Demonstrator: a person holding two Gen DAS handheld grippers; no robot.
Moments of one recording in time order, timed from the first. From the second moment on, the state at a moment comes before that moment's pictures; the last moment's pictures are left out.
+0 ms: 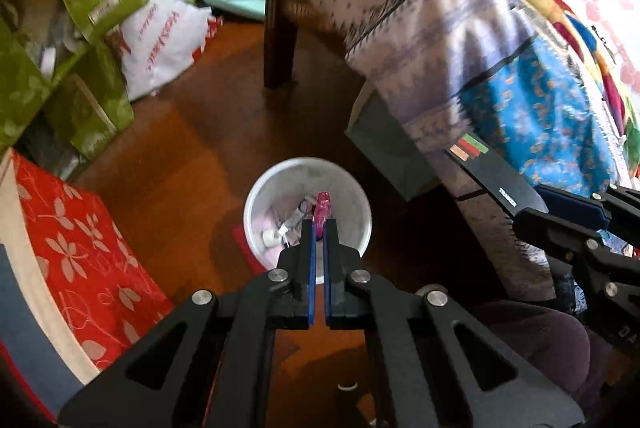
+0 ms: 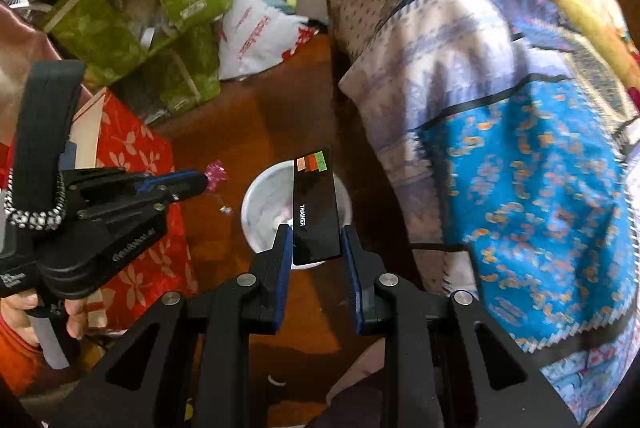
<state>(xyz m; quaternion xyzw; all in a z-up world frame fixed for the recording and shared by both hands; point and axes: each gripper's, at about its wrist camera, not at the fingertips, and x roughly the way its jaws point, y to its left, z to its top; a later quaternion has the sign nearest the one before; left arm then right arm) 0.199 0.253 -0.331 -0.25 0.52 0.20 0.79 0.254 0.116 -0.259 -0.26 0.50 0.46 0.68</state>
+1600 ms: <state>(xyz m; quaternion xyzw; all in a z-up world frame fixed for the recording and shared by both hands) 0.219 0.129 -0.112 -0.12 0.37 0.19 0.90 0.289 -0.040 -0.078 -0.16 0.35 0.41 0.83</state>
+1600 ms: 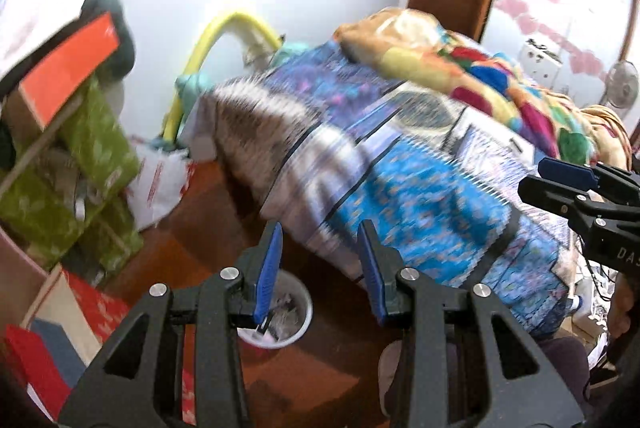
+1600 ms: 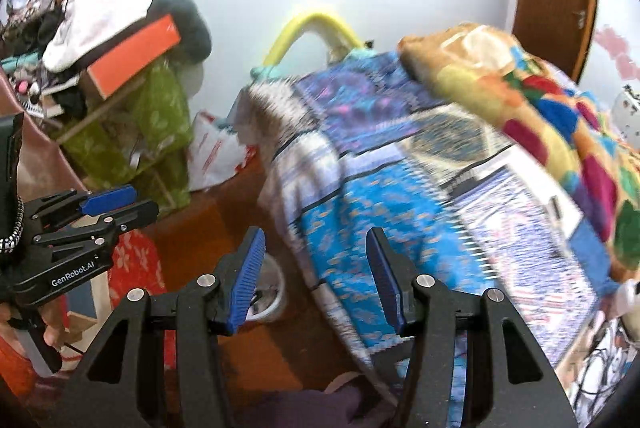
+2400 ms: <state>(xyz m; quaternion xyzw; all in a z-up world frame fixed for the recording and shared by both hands) 0.385 -0.032 -0.105 -0.07 0.38 0.02 0.92 0.384 -0.194 -0.076 -0.13 0.35 0.26 0.89</state>
